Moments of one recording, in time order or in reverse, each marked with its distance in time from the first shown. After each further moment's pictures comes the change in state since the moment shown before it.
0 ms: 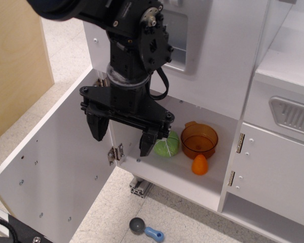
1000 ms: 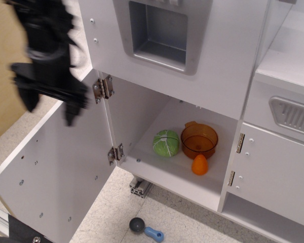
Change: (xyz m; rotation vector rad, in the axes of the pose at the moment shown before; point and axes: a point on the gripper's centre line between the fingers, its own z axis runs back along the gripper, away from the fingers) arm 0.023 0.119 -0.025 0.030 -0.005 0.020
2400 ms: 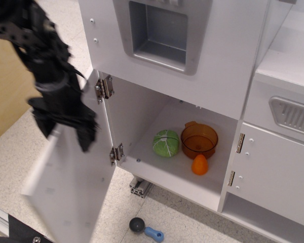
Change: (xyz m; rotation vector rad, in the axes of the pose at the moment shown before) arm -0.007 -0.039 -0.049 -0.193 0.063 -0.080
